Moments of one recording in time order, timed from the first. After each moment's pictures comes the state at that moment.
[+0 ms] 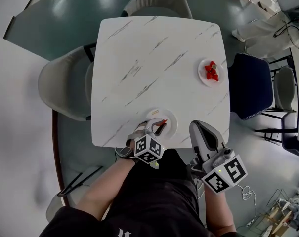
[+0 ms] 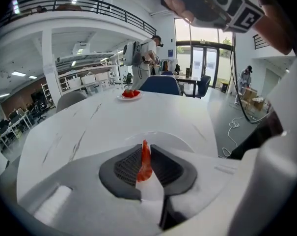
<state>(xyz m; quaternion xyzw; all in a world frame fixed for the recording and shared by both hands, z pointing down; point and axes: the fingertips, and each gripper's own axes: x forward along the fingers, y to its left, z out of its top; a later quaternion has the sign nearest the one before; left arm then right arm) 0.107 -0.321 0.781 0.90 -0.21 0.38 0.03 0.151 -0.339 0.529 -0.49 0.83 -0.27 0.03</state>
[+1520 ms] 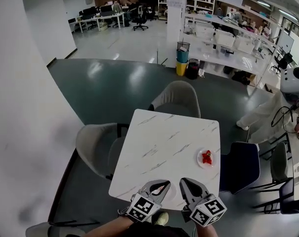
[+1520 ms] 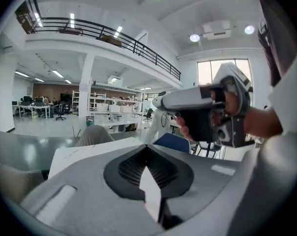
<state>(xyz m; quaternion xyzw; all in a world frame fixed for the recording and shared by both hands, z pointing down) 0.085 -0.331 0.497 0.93 -0.34 0.14 0.08 0.121 -0.337 0.429 -0.42 0.88 -0.21 0.02</state>
